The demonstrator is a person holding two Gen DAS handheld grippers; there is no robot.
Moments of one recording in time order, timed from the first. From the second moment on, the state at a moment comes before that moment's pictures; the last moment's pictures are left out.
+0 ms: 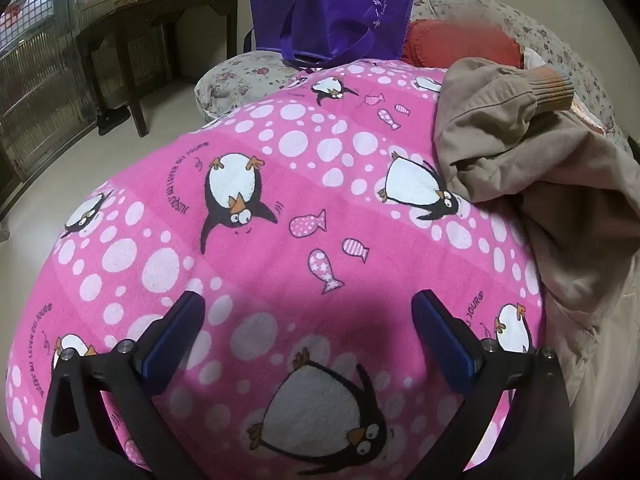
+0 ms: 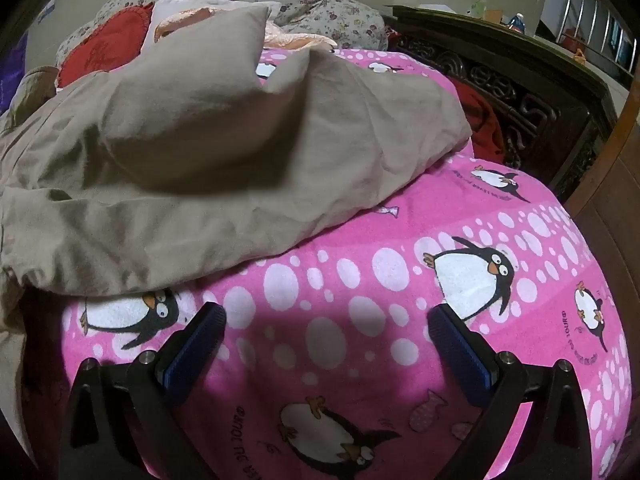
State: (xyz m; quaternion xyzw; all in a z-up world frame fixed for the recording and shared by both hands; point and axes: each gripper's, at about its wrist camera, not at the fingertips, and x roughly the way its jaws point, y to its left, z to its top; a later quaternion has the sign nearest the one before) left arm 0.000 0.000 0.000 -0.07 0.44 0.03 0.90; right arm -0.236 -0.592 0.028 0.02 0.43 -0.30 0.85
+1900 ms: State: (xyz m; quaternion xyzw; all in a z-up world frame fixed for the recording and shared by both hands) left arm -0.144 -0.168 0.121 0.03 0.43 -0.13 0.89; right arm -0.244 -0.355 0.146 0.10 0.41 -0.16 0.89
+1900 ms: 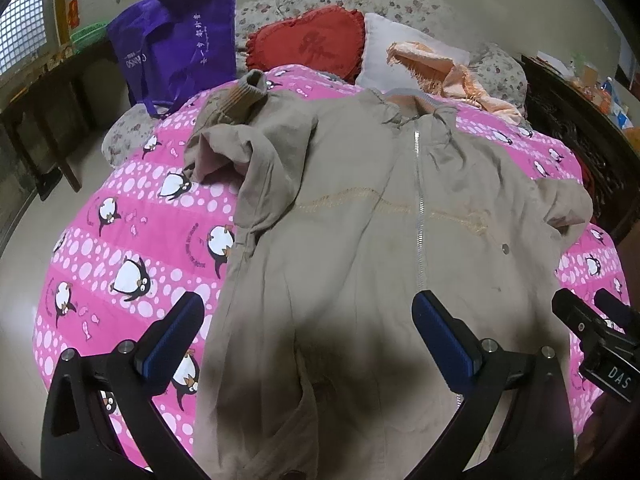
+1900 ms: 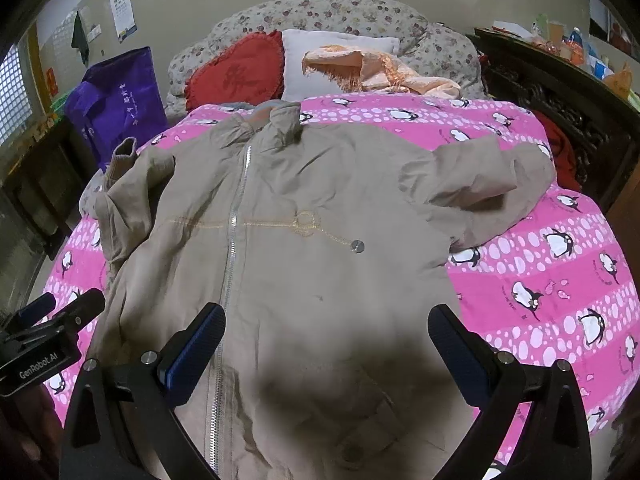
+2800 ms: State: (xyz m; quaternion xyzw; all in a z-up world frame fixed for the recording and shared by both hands) left arm -0.136 -0.166 0.112 0.03 0.43 -0.12 0.89; right arm -0.234 -0.360 0.131 0.12 0.43 -0.16 0.88
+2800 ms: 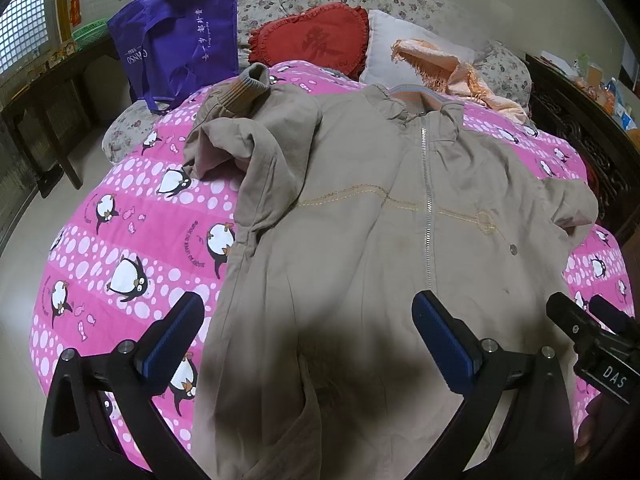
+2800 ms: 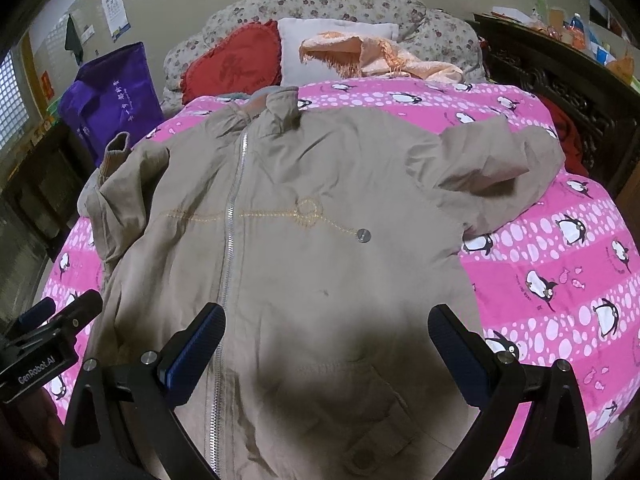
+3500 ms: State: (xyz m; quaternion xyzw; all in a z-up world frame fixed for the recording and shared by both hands) left arm -0.127 -0.159 0.118 0.02 0.43 -0.12 0.89; right arm -0.219 -0.351 0.139 0.08 0.44 -0.15 0.88
